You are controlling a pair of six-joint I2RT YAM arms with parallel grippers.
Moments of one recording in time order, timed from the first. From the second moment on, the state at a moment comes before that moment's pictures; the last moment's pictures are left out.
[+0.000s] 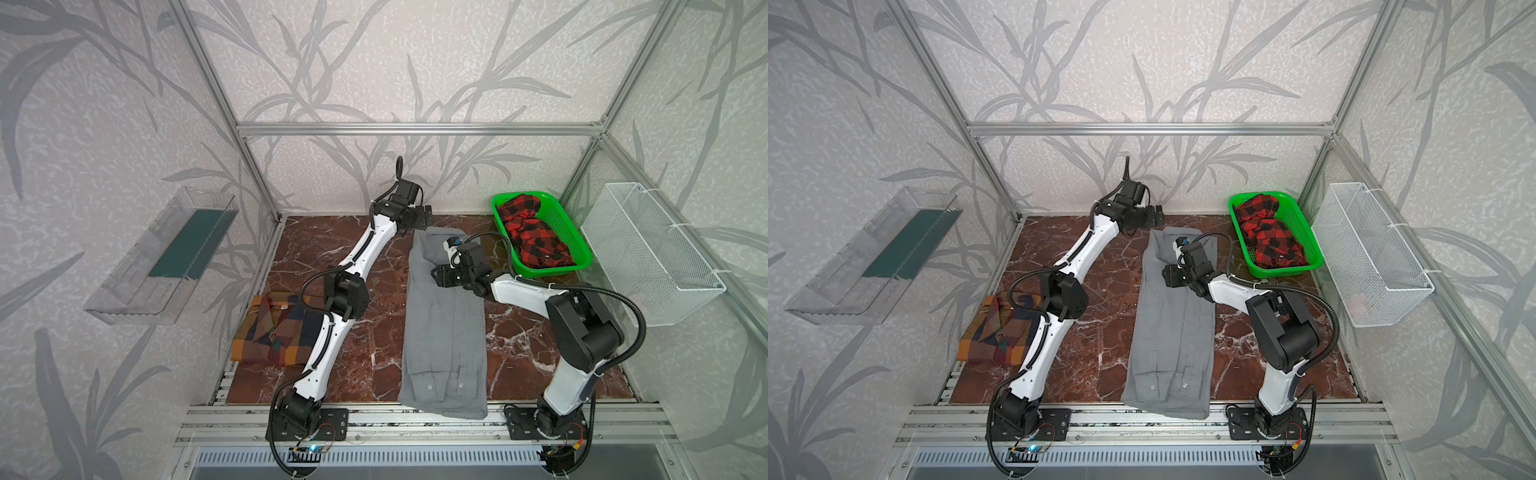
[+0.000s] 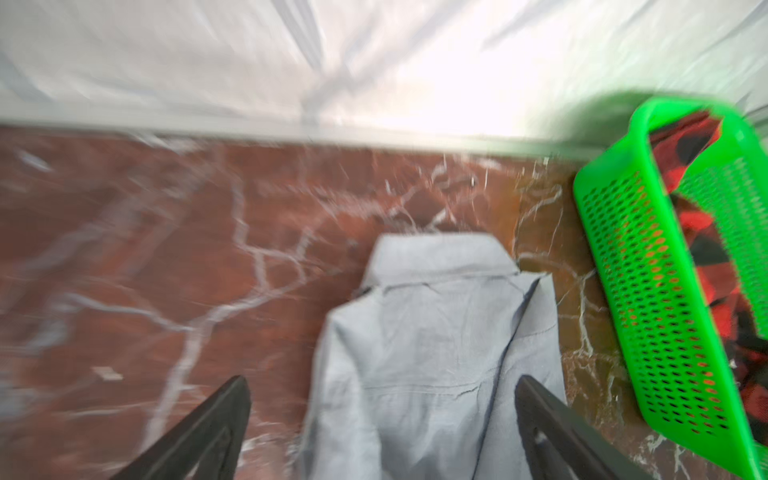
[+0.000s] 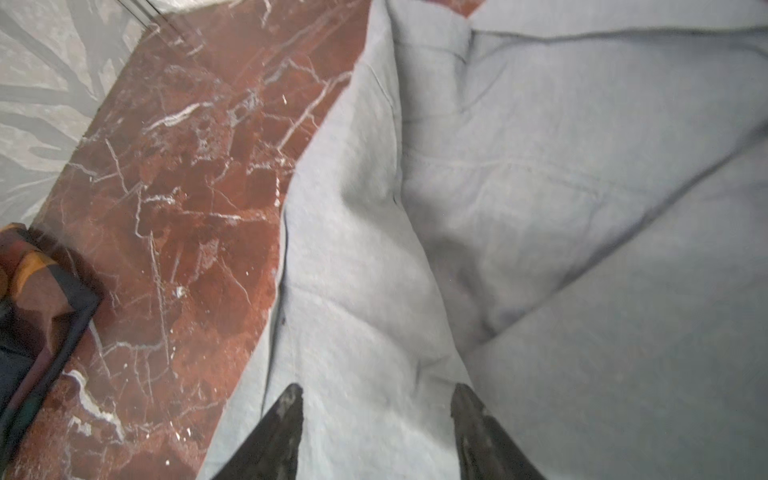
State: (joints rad) left arm -0.42 2.58 2.72 -0.90 0.03 -0.45; right arm 0.48 1.81 1.07 0.05 -0.17 0.33
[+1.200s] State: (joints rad) left arm -0.35 2.18 2.10 -0.90 -0.03 -0.40; right arm 0.43 2.09 1.29 0.08 -0.24 0.26
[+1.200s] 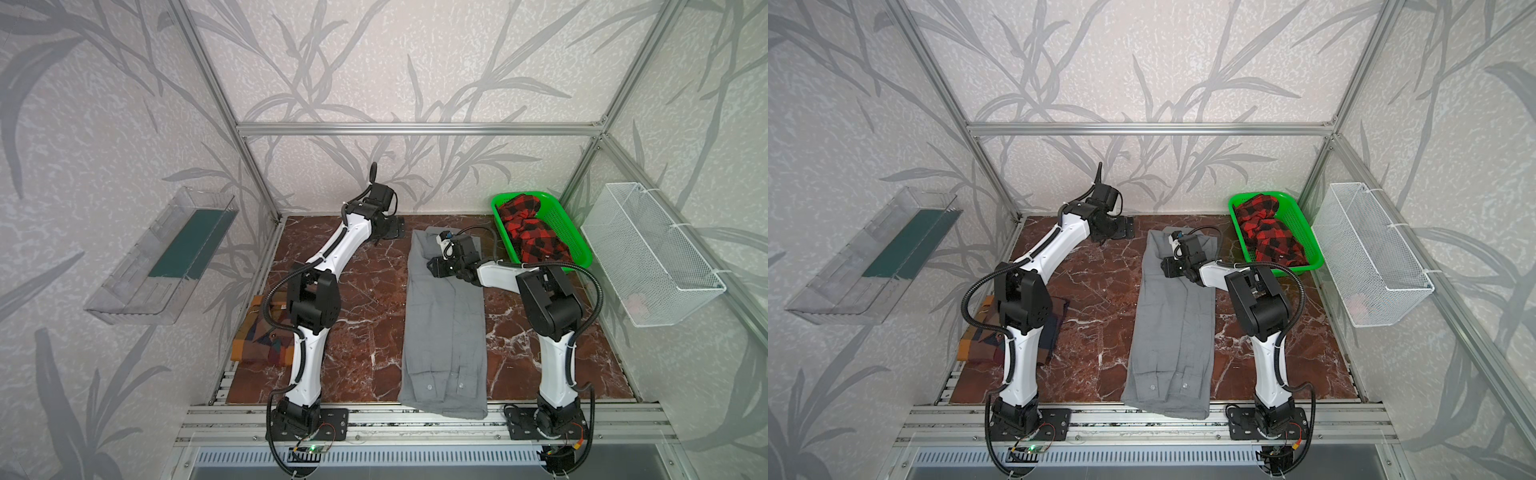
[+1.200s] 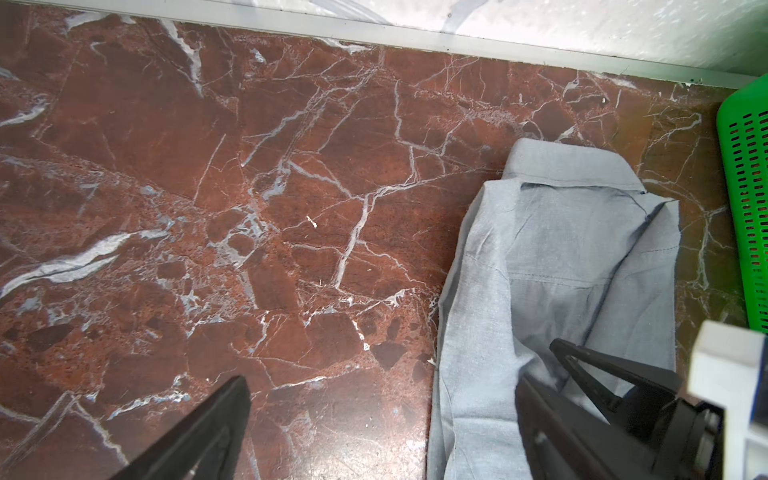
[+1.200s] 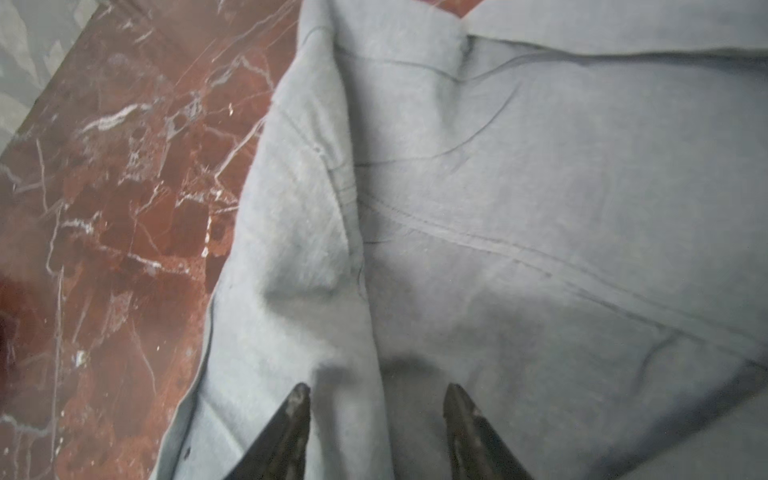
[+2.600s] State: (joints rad) left arm -0.35 2.16 1.95 -0.82 0.00 -0.42; right arm 0.38 2.28 1.60 -0.07 -0.27 0.31
